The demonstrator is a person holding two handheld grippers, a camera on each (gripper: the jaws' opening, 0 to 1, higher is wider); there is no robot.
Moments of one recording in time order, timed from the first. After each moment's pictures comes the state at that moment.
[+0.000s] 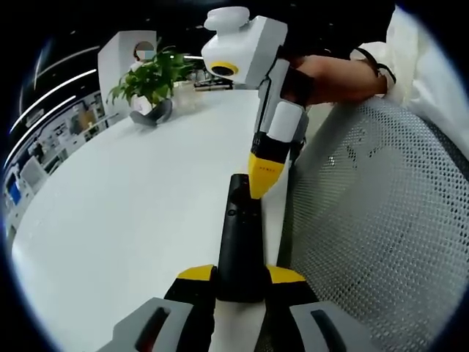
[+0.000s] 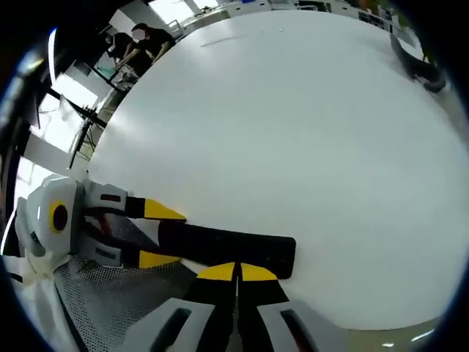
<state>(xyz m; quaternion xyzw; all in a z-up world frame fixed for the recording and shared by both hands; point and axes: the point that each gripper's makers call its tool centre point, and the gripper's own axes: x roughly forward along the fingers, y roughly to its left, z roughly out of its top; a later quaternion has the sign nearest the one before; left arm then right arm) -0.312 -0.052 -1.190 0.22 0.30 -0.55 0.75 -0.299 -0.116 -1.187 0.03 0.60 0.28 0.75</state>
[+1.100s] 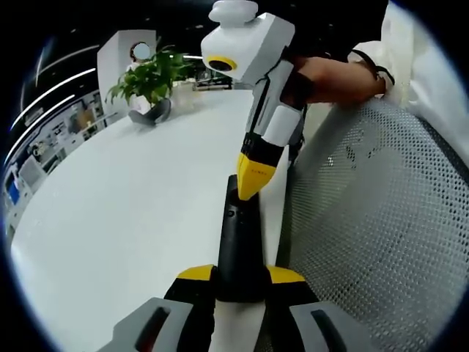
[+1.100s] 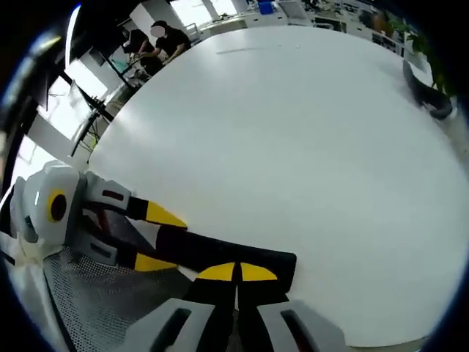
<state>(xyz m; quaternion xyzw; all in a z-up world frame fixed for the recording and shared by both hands) -0.313 -0.053 -1.190 0.22 0.30 -0.56 0.74 -0.291 -0.111 -1.184 -0.01 0.57 0.30 0.77</state>
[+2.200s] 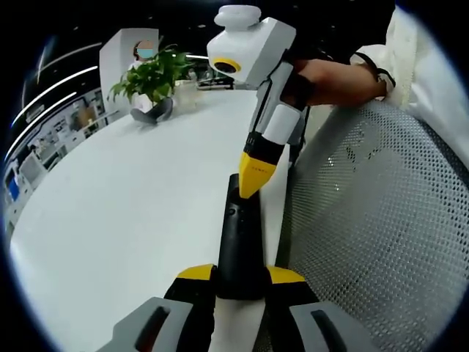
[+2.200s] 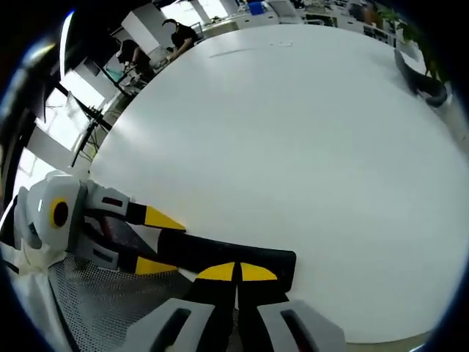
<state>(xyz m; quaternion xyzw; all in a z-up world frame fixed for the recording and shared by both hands) -0.312 -0.051 -1.191 0.21 0.30 -0.55 0.75 -0.291 -0.111 -1.183 0.02 0.57 0.29 0.77</state>
